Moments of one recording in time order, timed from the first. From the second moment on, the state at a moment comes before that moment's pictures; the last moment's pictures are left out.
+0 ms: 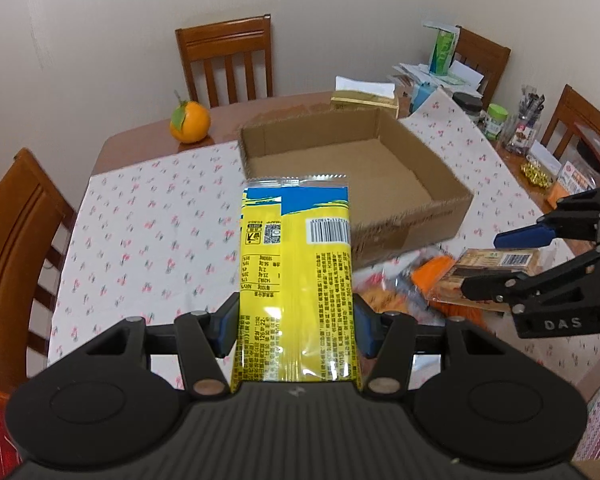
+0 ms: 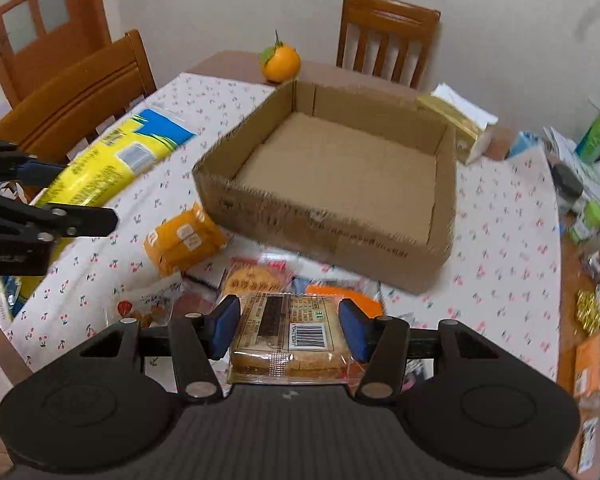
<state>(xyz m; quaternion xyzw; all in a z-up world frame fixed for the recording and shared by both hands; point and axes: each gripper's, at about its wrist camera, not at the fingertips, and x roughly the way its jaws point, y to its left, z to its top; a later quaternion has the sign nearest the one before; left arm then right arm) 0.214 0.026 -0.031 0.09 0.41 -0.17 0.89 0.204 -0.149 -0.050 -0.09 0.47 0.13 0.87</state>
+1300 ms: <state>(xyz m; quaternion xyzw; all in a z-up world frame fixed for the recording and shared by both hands) 0.270 0.017 -0.045 0.02 0.38 -0.08 0.92 0.349 -0.181 -0.022 -0.11 0.42 0.14 0.89</state>
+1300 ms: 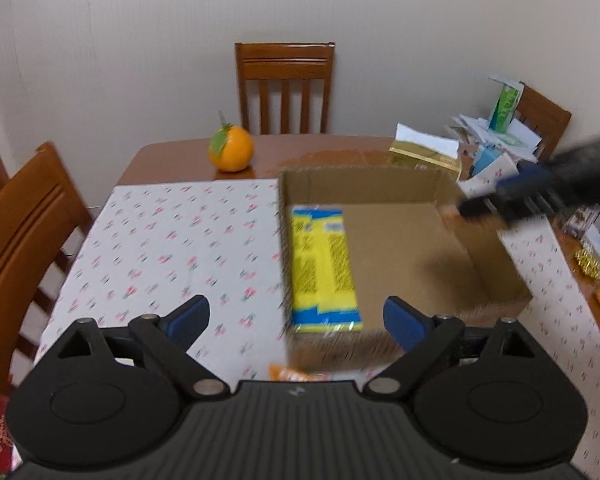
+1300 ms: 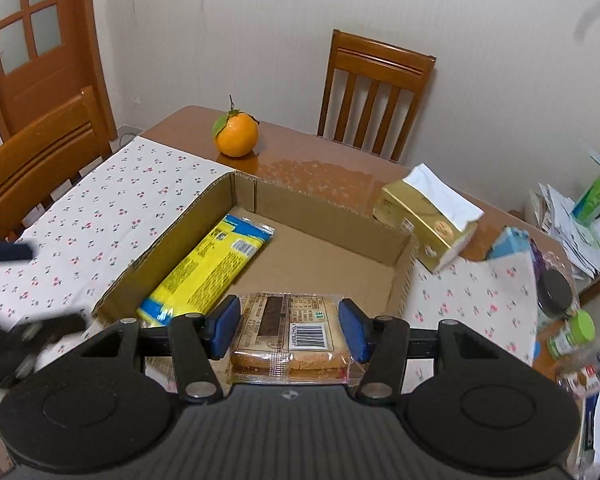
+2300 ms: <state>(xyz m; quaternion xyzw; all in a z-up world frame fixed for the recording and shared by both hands) 0.225 0.037 -0.065 0.02 0.40 -0.12 0.91 0.300 -0.183 -0.041 -0.10 0.39 0.08 0.91</state>
